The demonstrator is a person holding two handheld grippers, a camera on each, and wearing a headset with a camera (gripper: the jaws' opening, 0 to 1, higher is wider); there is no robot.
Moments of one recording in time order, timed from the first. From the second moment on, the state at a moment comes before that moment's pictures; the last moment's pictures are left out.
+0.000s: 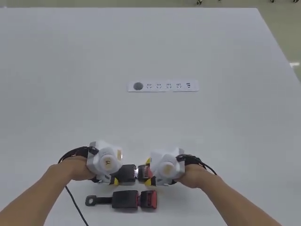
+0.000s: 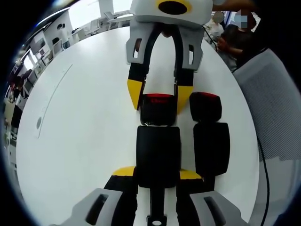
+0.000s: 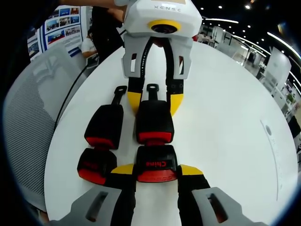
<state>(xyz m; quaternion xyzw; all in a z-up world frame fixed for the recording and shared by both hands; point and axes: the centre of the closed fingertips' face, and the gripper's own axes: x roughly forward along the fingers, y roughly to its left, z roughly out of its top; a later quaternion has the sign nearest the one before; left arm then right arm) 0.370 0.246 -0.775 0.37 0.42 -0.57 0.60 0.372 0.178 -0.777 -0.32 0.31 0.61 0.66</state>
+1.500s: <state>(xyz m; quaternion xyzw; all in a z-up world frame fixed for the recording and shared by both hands) 0.369 0.247 -0.776 0.37 0.43 -0.57 0.60 0.374 0.124 -0.777 -0.32 0.35 0.60 0.65</state>
